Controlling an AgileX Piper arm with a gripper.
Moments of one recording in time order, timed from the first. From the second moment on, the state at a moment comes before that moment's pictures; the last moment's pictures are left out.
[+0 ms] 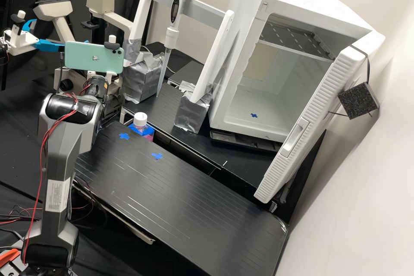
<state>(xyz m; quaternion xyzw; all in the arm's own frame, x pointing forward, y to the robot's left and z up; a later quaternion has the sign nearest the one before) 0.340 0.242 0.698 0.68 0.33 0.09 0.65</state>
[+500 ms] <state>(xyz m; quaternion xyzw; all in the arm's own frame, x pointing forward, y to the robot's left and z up) 0.358 0.241 0.672 0.65 0.33 0.07 0.68</state>
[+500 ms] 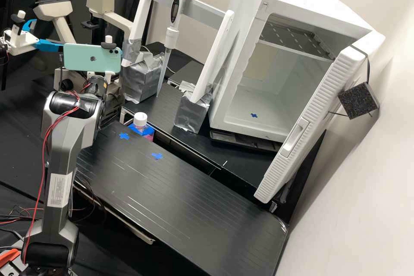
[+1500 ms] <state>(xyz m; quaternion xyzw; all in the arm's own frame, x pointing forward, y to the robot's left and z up) 0.349 0.228 0.642 0.64 0.34 0.04 0.69</state>
